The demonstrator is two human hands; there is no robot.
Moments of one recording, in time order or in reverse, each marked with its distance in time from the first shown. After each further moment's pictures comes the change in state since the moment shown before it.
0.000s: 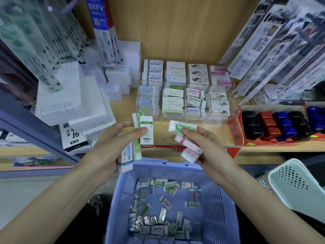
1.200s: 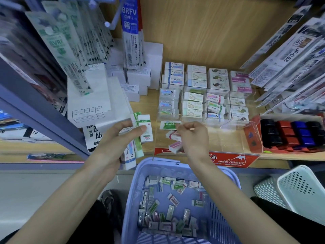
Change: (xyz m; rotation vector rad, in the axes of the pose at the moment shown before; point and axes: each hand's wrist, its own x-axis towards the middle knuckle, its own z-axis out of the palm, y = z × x) left_hand 0.004 0.012 -0.044 -0.162 0.127 -0.057; right_hand 0.050 0.007 0.080 -0.329 0.362 -0.140
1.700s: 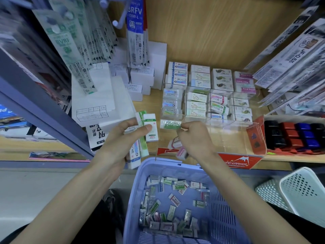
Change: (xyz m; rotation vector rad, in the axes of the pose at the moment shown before) left_hand -0.001 0.003 0.003 0.014 -0.003 0.004; right_hand 0.004 -0.011 -0.005 -0.549 -0.163 -0.180
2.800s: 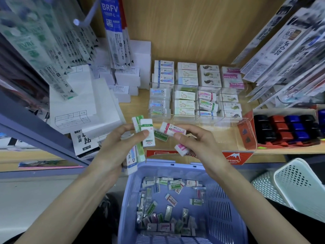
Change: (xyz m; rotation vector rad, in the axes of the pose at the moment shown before) left_hand 0.008 -0.010 0.020 0.080 -0.020 -0.002; right_hand -0.021 0.038 -0.029 0.748 -0.185 -0.046
